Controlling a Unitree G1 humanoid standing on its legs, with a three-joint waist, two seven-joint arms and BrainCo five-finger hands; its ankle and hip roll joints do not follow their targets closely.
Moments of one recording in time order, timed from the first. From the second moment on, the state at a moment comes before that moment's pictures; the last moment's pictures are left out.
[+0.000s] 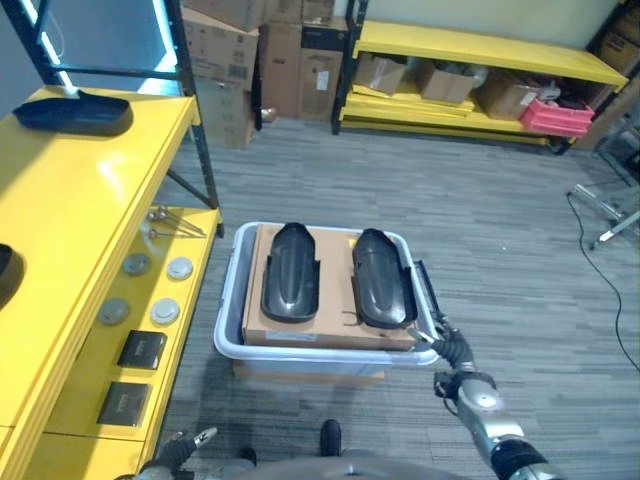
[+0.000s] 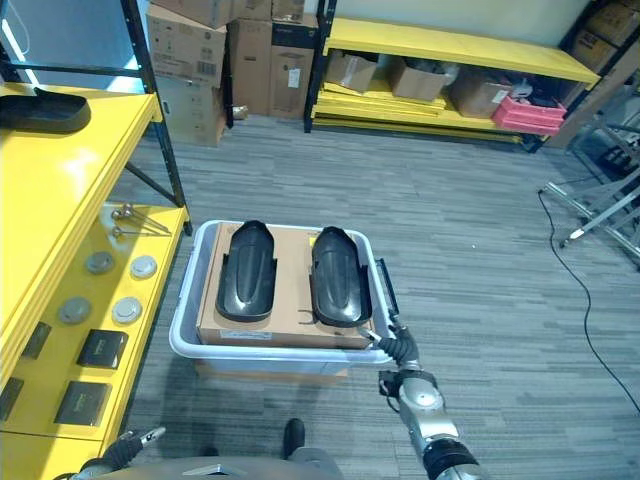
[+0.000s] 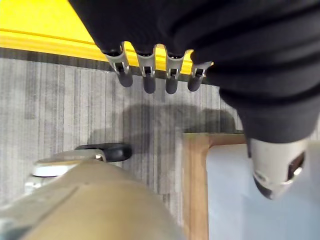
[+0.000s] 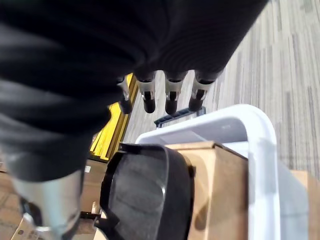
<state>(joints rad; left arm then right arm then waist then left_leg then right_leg) 0.08 0.30 -0.24 1.19 -0.25 -0.06 0.01 -0.07 -0.47 0.18 0.71 0.35 -0.23 -0.16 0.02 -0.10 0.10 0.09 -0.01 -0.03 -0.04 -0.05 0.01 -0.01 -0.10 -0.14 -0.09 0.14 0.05</state>
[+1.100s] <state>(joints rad) -0.26 0.34 -0.39 1.14 -0.36 -0.18 -0.07 -0.69 -0.66 0.26 1.20 0.35 0.22 -0.29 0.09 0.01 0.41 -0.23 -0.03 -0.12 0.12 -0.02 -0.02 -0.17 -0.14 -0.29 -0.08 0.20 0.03</state>
